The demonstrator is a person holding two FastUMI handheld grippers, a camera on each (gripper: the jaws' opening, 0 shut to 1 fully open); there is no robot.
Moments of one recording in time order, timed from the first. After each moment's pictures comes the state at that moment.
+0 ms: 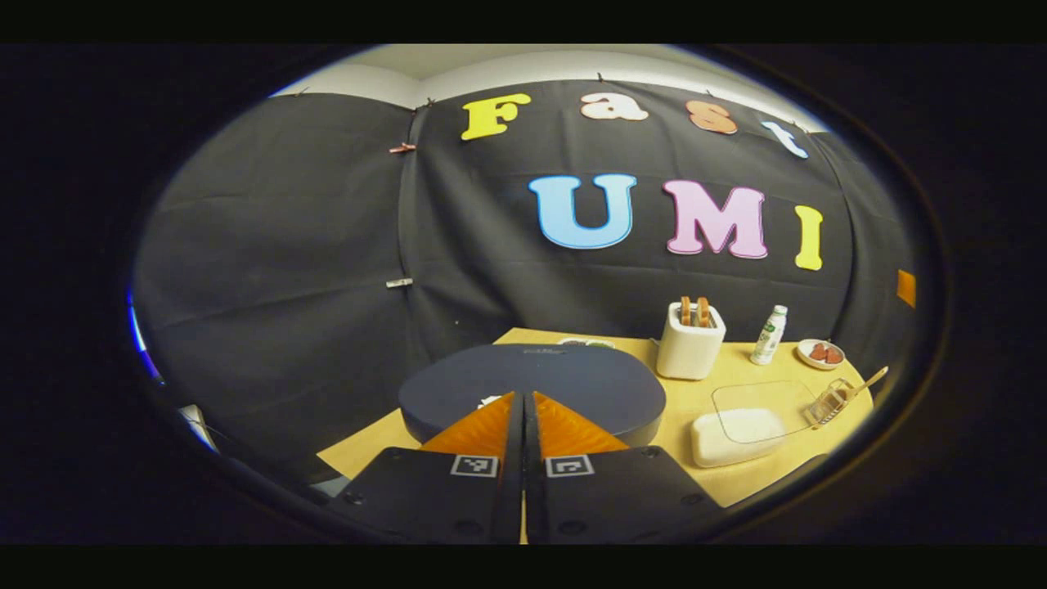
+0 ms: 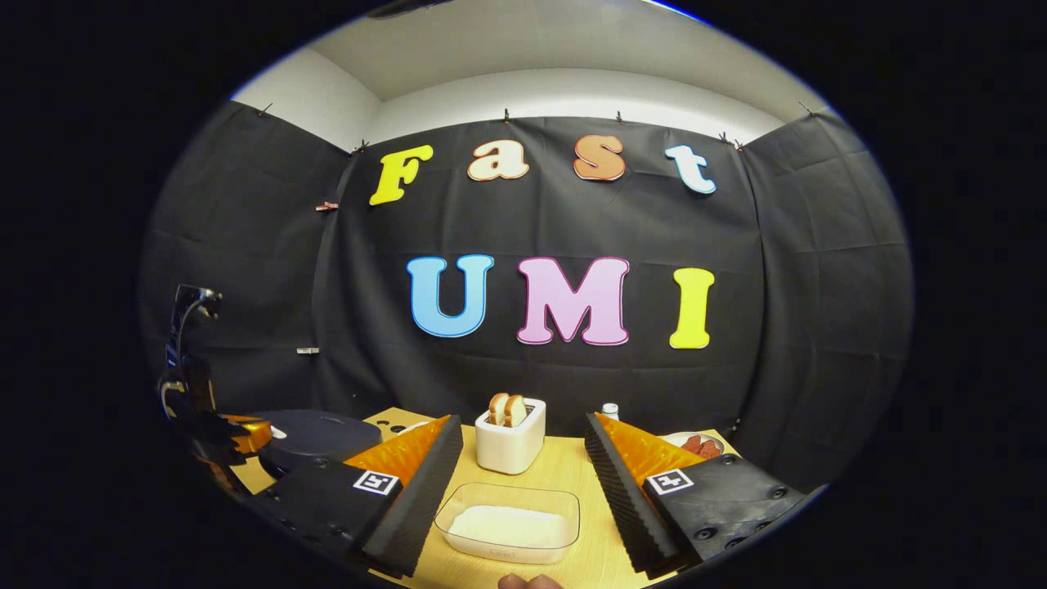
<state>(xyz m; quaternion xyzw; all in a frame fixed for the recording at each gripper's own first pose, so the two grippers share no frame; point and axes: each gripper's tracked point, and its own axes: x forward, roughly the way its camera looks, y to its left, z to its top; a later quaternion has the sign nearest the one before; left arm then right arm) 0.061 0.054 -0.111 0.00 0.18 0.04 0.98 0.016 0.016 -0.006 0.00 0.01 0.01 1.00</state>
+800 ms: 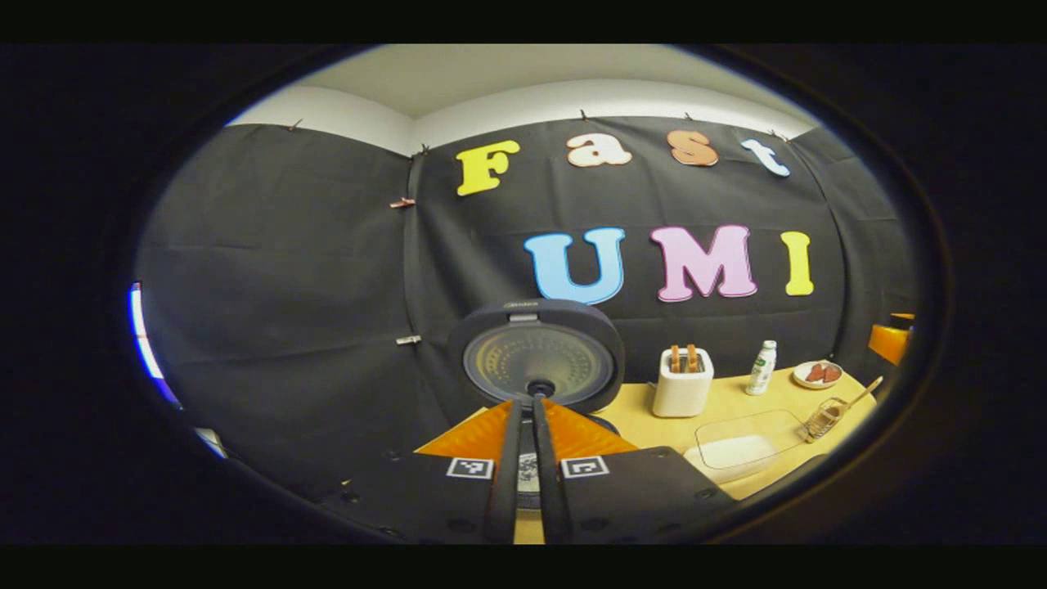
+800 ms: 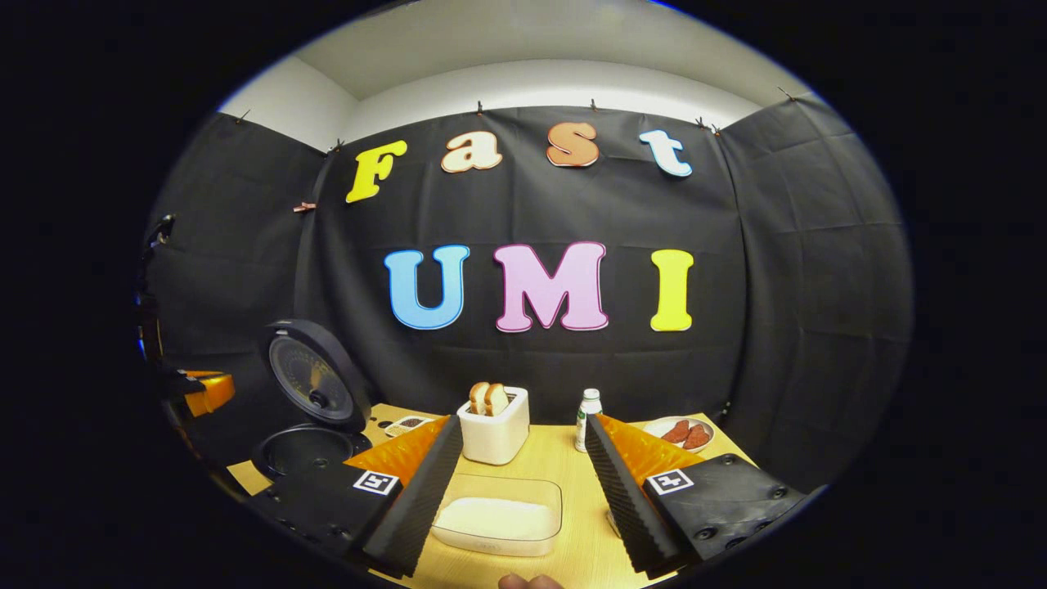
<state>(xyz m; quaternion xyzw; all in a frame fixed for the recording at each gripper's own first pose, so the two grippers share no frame) 0.040 0.043 -0.027 0.04 0.06 0.05 1.00 0.016 -0.024 -0.029 0.03 0.04 -0.02 1.00</state>
